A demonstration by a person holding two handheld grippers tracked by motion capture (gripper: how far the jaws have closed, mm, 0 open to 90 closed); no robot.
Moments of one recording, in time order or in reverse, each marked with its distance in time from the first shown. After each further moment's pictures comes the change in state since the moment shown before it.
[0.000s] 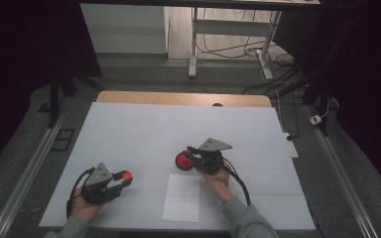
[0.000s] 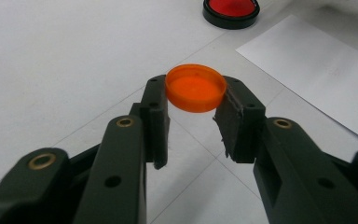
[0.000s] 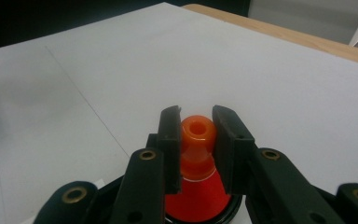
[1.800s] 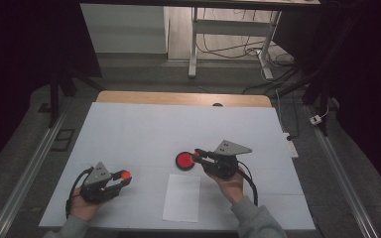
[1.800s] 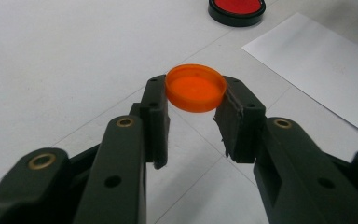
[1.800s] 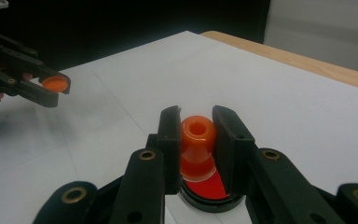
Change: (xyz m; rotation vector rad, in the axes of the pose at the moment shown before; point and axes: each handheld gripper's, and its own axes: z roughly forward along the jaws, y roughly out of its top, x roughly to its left) left arm 0.004 -0.003 0.001 0.001 0.005 -0.007; right arm 0.006 0.014 -0.057 -0.070 0.084 0.011
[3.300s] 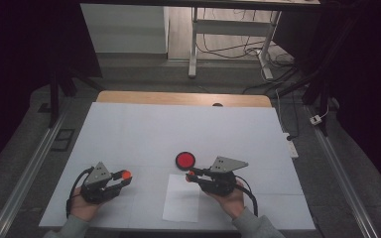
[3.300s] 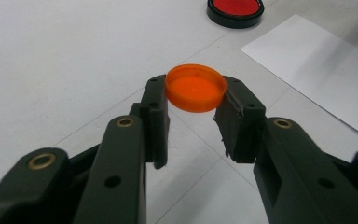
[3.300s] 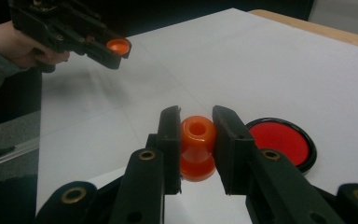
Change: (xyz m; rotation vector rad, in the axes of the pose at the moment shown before) left arm 0.000 0.001 0.000 -0.004 -0.006 -0.001; right arm 0.034 -0.020 -0.011 0.073 0.135 -0.042
